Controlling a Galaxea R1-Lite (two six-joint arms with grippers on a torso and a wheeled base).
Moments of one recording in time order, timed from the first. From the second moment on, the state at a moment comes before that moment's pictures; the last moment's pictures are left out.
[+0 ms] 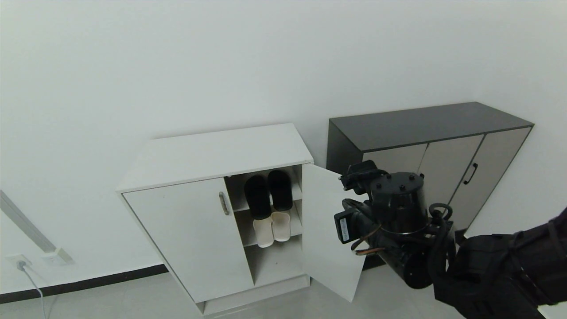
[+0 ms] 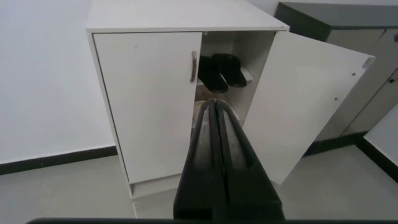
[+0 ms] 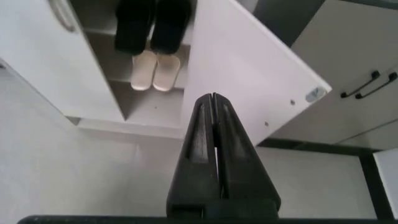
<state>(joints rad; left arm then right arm) 0.00 0.00 0.00 0.00 0.00 -0.09 0.80 1.88 -0.89 -0.71 -0.52 0.04</state>
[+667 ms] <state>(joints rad) 0.00 0.00 0.00 0.00 0.00 -0.09 0.44 2.07 -1.26 -0.60 -0.31 0.03</state>
